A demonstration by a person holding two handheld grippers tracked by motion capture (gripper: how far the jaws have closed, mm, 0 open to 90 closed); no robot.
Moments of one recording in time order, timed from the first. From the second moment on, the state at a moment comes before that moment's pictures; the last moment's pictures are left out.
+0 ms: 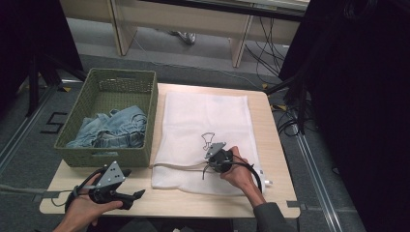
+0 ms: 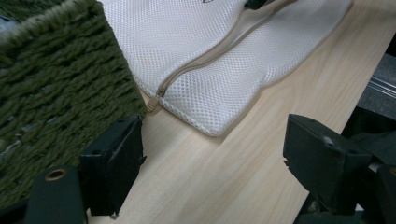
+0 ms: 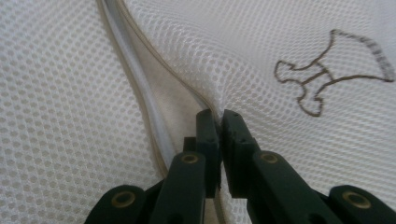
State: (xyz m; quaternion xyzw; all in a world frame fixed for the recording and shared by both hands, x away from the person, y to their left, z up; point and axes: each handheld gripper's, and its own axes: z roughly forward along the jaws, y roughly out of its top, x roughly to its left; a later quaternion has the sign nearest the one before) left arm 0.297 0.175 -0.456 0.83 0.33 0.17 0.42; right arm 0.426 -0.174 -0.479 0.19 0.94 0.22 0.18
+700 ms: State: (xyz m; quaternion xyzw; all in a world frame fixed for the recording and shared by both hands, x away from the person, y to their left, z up) left arm 0.385 0.243 -0.362 0.82 0.37 0.26 0.35; right arm 0.446 -0.186 -0.404 0.21 0.90 0.30 0.25
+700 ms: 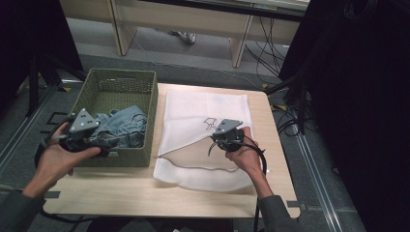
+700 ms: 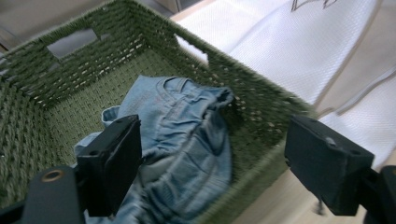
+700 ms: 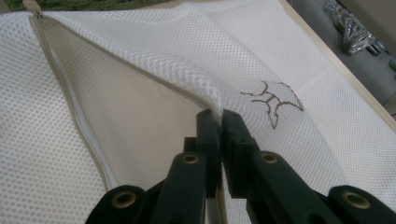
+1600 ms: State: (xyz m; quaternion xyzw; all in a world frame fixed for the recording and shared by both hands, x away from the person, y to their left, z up) left arm 0.498 0.235 -0.428 0.90 0.33 0.16 0.25; right arm 0.457 -0.184 -0.393 0.23 0.89 0.31 0.23
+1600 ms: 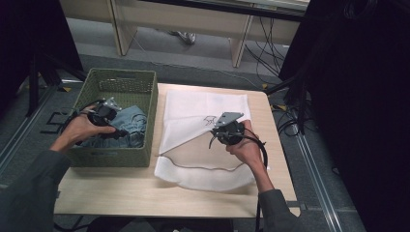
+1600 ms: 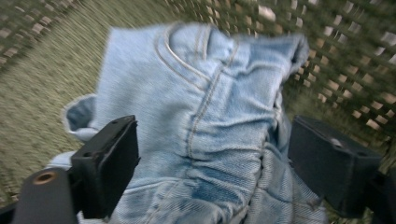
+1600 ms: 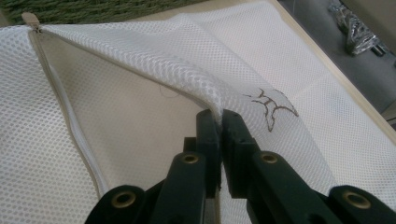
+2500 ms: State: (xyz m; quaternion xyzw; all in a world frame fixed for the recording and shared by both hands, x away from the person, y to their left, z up) left arm 0.526 0.239 -0.461 0.87 0.44 0.12 0.18; right arm 0.457 -0.181 -0.401 0.22 0.90 0.30 0.23
